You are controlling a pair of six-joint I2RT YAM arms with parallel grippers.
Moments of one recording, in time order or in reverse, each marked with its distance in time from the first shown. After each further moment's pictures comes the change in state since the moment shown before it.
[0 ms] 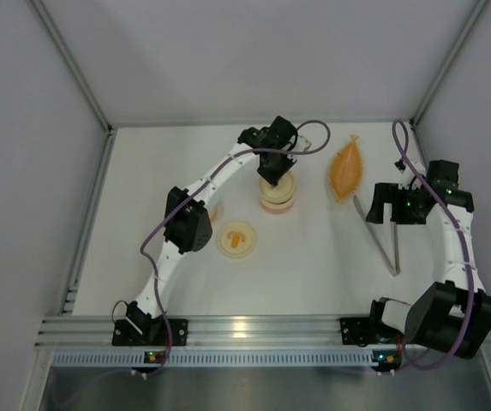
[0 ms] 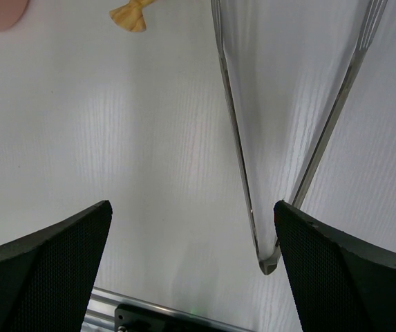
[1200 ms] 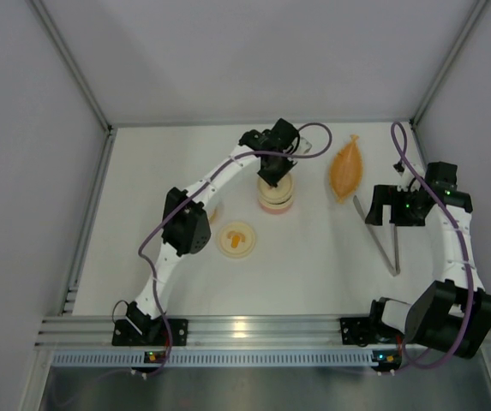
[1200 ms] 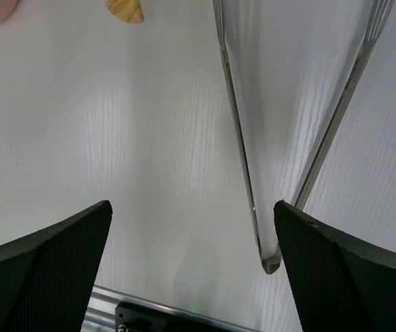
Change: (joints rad) left arm -0.018 -0.029 -0.056 0.030 -0.067 -0.007; right arm 0.000 0.002 -0.020 0.004 0.000 0.000
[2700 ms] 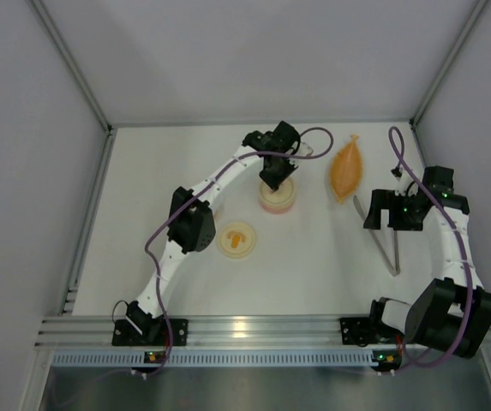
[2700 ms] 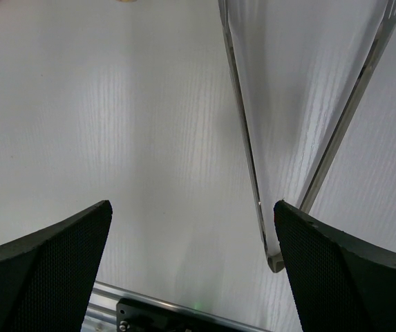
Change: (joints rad) left arm 0.005 0.072 0.067 -0.045 0.066 0.035; right arm 0.000 0.001 -0.044 0.008 -0.001 0.000
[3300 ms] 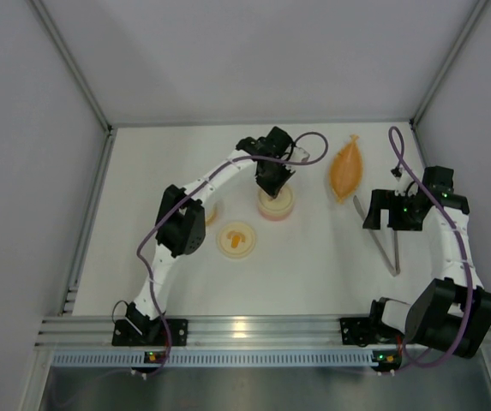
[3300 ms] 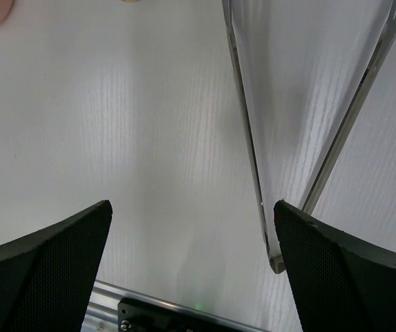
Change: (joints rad) left arm 0.010 -0.106 -0.220 0.138 0.087 -0.018; right arm 0.000 0.002 0.000 0.000 -0.006 0.000
